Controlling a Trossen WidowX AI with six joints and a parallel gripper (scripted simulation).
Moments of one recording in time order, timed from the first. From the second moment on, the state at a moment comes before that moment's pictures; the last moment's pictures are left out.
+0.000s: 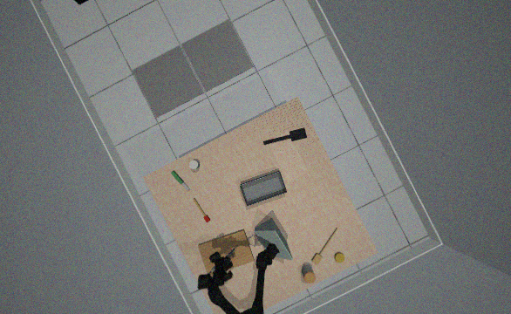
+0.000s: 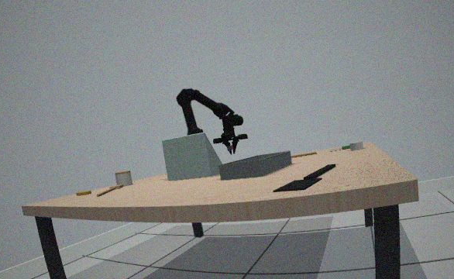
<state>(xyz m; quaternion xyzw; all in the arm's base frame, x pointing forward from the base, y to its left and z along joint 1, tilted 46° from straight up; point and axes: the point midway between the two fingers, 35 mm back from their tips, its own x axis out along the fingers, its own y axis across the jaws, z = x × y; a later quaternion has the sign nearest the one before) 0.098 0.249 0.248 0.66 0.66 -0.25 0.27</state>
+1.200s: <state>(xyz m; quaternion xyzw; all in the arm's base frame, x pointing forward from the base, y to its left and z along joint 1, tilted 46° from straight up) 0.094 0.262 0.234 0.66 0.66 -0.25 0.27</state>
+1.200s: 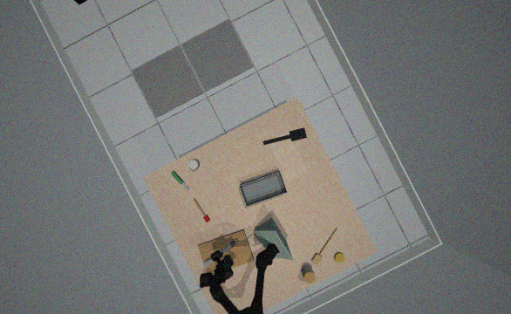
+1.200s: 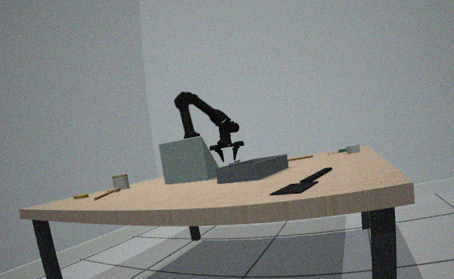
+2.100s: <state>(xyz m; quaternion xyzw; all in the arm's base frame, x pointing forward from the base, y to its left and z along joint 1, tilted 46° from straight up) 0.061 0.265 0.242 0.43 0.71 0.09 0.56</state>
